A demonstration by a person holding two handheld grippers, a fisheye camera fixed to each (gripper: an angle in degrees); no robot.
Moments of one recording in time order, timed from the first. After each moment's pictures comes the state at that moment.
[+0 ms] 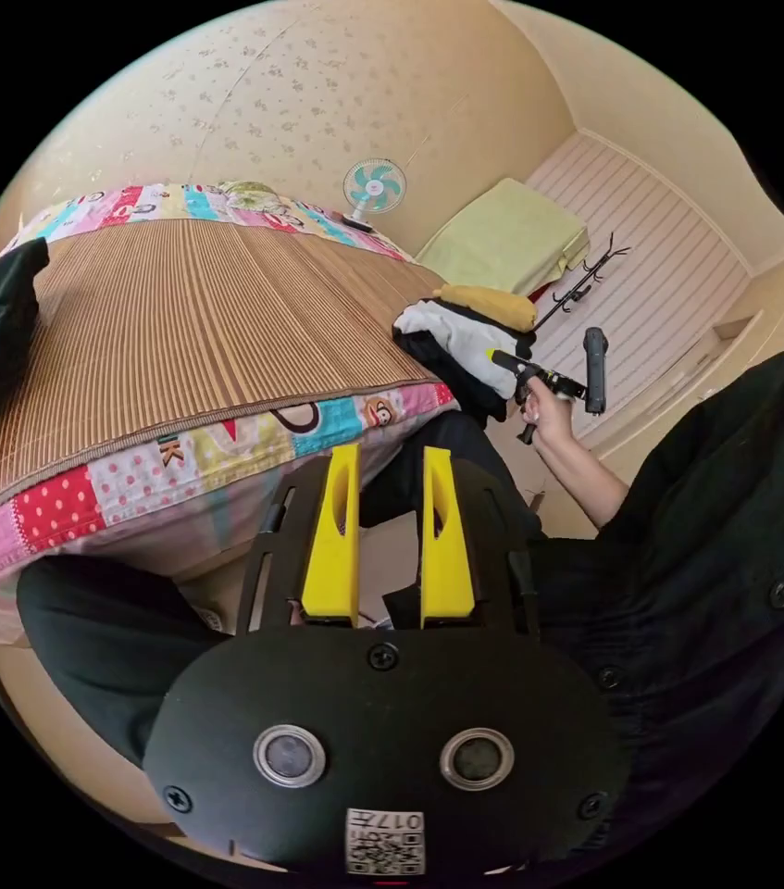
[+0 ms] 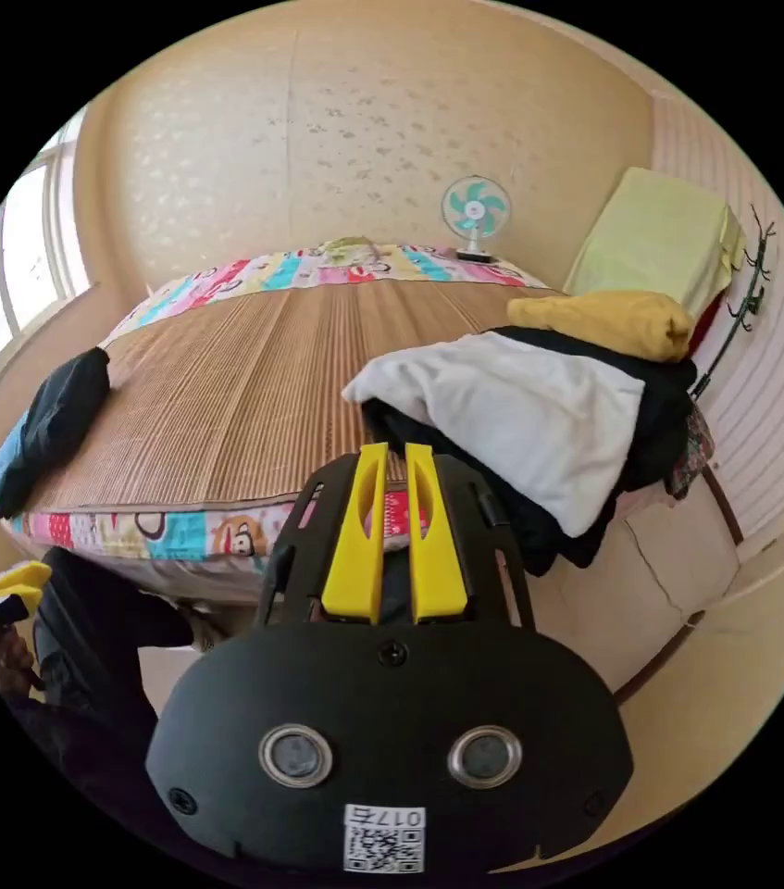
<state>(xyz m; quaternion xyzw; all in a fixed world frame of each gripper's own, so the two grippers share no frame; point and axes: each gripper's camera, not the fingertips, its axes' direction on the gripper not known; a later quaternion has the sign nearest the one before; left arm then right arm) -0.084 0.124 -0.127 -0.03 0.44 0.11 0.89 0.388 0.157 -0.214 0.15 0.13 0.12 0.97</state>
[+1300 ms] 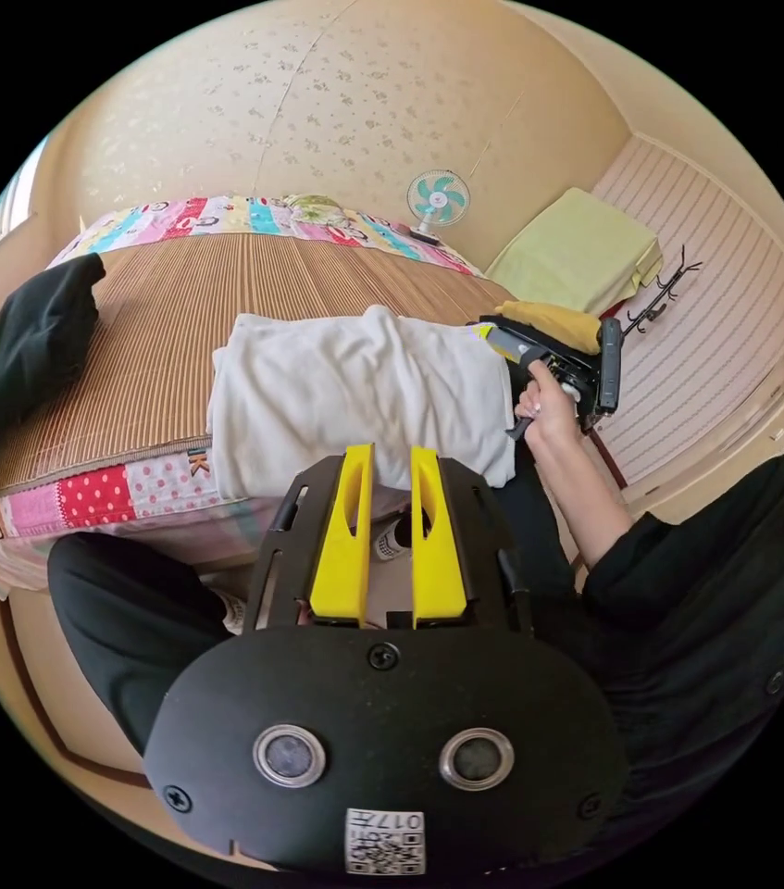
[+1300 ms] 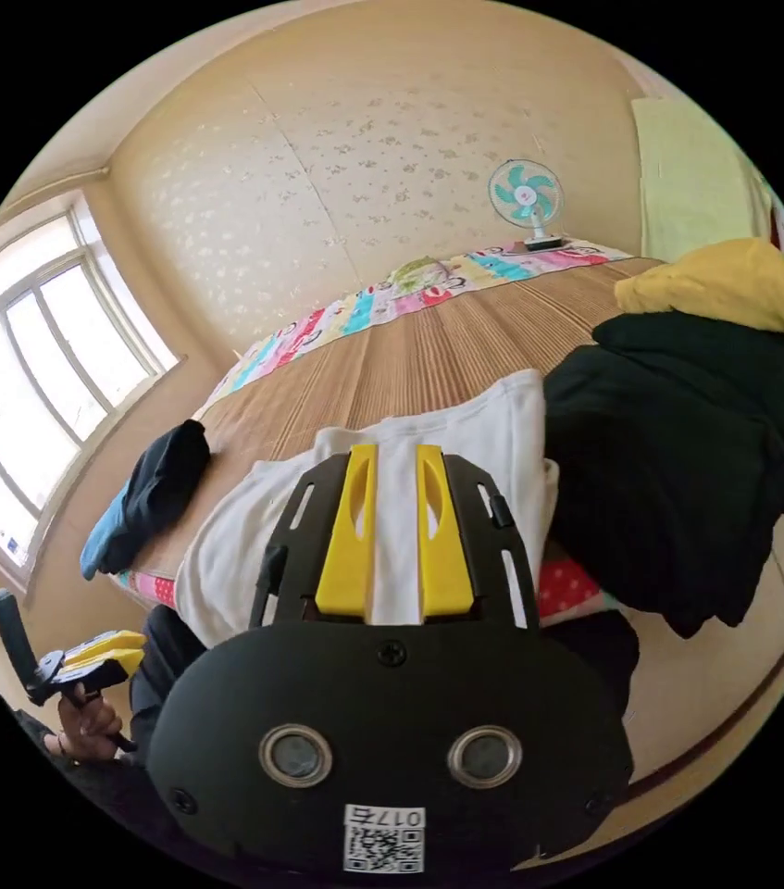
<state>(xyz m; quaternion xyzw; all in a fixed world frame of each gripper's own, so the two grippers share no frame) -0.022 0.129 -0.139 -0.03 0.32 0.04 0.95 0.340 0.065 -0.142 0.15 -0.03 0.12 0.98</state>
